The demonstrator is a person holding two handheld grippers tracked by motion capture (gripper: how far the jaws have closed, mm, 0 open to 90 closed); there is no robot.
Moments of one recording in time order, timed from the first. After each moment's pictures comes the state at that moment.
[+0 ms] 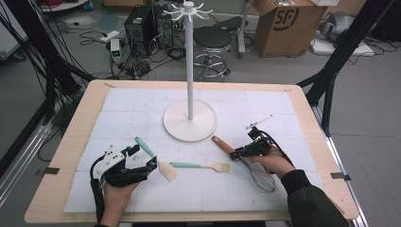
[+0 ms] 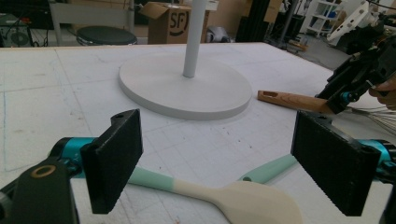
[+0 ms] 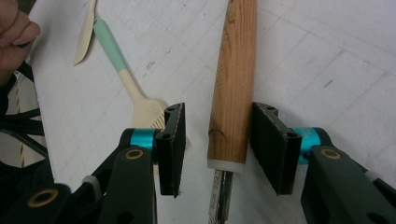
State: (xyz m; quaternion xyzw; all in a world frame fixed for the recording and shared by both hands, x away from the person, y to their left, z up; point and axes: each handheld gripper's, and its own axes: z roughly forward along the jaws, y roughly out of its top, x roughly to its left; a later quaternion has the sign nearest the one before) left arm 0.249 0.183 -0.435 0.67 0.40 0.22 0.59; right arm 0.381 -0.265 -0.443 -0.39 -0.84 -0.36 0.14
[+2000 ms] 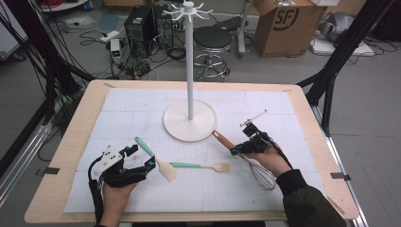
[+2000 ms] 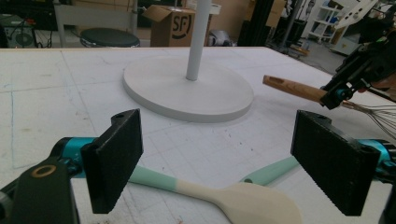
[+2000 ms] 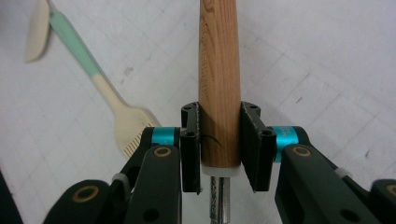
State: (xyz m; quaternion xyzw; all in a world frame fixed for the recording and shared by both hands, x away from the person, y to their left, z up) left arm 0.247 0.186 -0.435 0.66 0.41 0.22 0.59; right arm 0.375 -0.244 -0.413 -0.40 -0.87 -0.29 0.05
